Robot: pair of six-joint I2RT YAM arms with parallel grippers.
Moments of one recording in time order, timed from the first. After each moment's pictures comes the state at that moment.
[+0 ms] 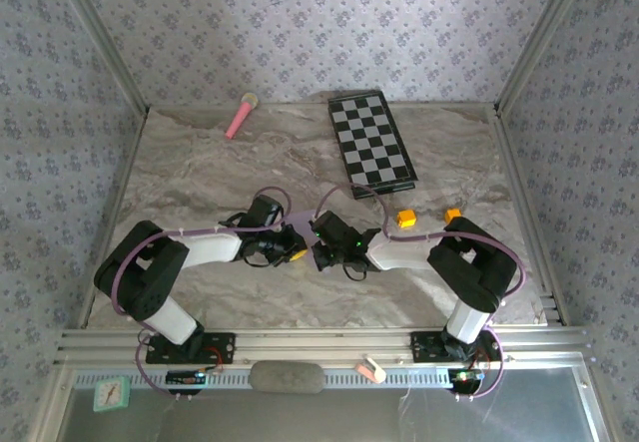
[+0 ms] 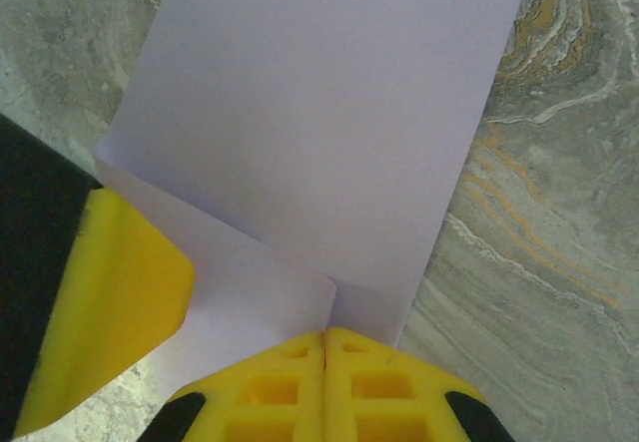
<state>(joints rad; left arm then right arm) -0.64 1.58 0.64 -0.01 0.44 -1.14 0.94 1.71 0.82 -0.06 0.08 0.43</state>
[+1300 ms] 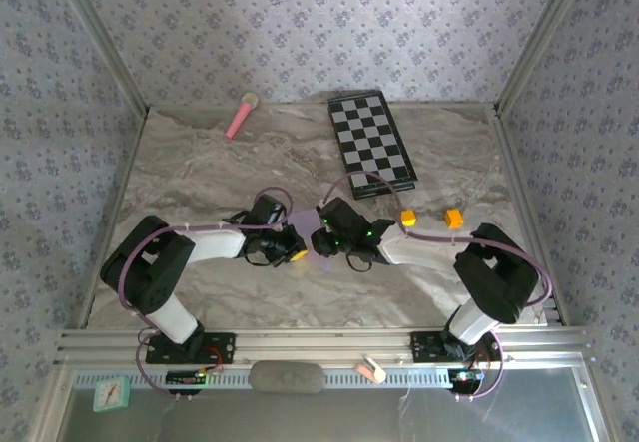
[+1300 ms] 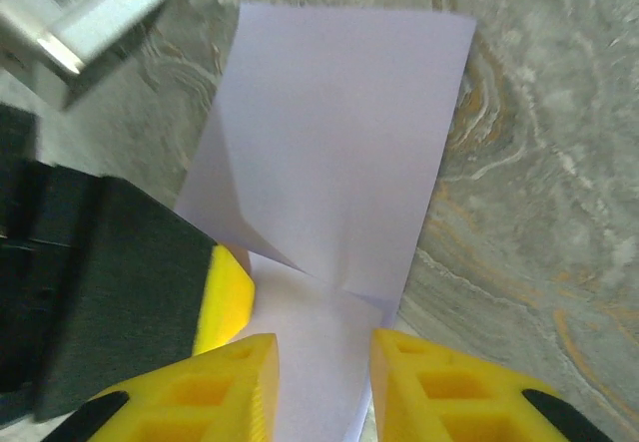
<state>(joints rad) -0.64 1.62 0.67 -0.05 0.43 -1.14 0.88 1.57 0.86 -0.15 0.02 0.49</state>
